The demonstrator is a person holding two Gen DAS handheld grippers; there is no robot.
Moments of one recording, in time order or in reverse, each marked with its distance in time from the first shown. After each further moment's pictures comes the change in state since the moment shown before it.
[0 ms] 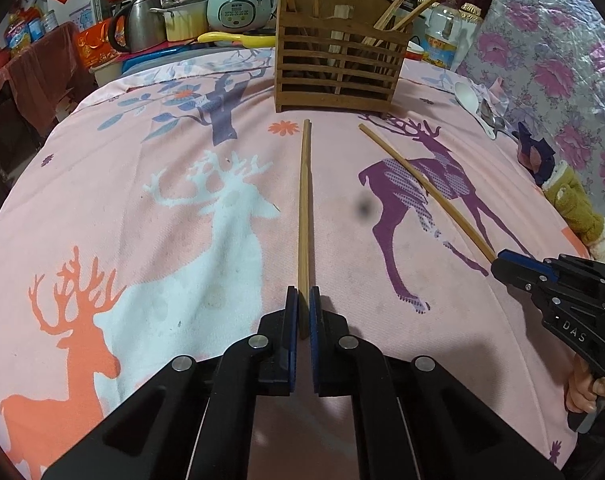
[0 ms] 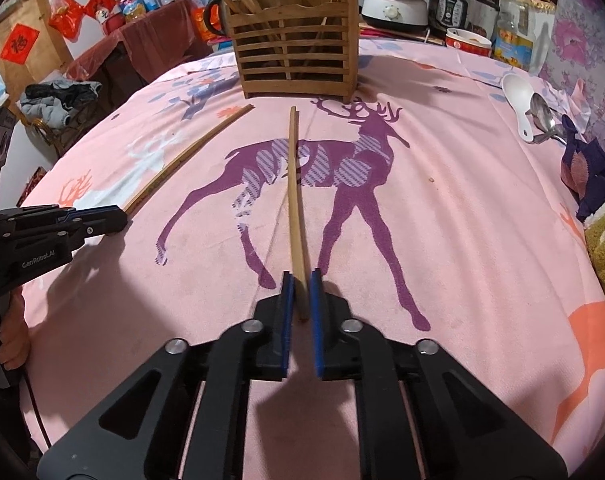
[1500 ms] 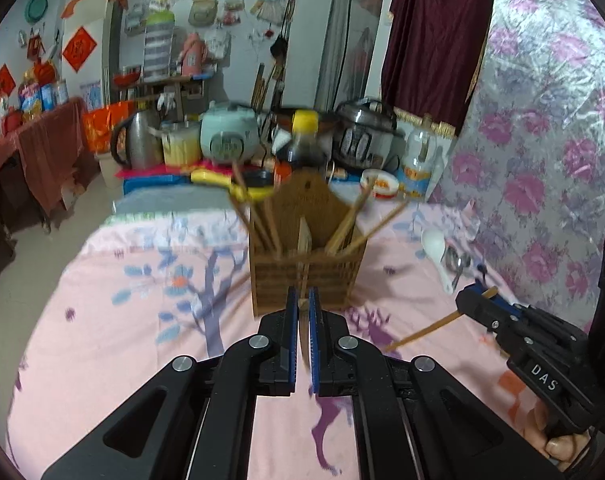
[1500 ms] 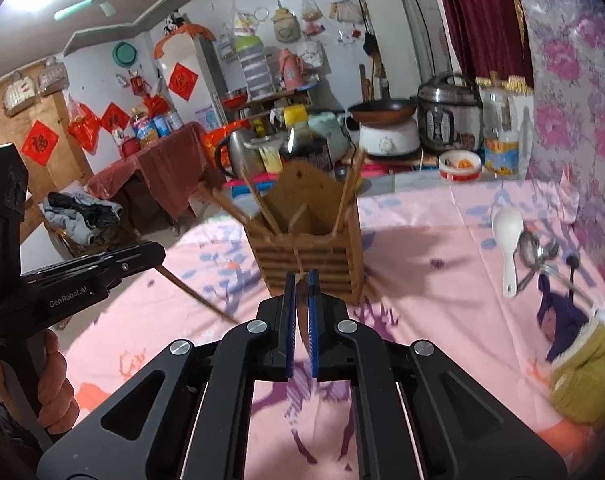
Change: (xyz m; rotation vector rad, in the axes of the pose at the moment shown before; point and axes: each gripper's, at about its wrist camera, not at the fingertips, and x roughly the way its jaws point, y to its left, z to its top) left arm -0.115 -0.036 0.139 0.014 -0.371 -0.022; right arm -0.099 -0.006 0.118 0.111 -0.435 0.077
